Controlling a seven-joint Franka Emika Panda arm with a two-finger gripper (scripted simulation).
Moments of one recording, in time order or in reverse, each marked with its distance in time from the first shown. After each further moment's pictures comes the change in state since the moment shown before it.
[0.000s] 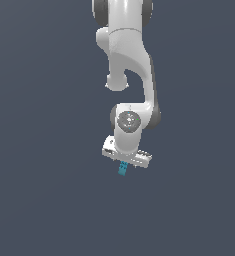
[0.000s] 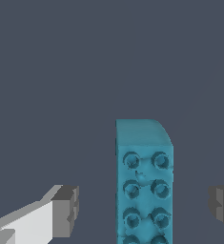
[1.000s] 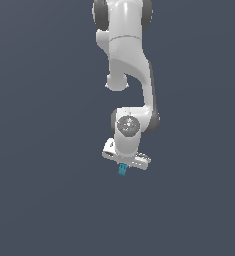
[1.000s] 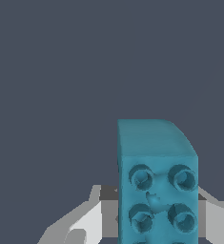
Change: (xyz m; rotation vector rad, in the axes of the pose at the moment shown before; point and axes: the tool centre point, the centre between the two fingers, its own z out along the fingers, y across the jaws) arm 0.000 0.000 0.019 0.000 -0.001 0.002
